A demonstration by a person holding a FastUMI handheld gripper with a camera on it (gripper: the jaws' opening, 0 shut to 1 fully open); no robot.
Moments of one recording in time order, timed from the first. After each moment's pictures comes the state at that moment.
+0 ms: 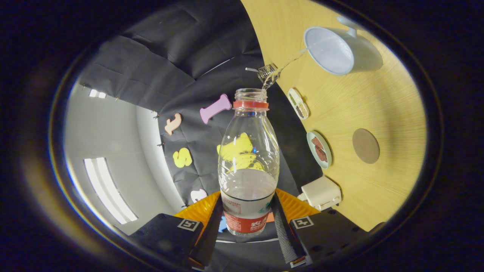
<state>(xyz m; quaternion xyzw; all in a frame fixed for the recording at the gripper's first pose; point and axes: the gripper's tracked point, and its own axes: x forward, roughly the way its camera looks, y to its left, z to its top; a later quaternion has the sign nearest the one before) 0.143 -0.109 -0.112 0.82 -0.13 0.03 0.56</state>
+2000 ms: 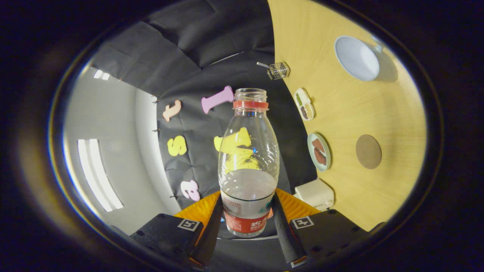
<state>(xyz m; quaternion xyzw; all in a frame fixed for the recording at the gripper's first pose) 0.160 -0.089 -0.093 0.76 -0.09 0.02 0.65</state>
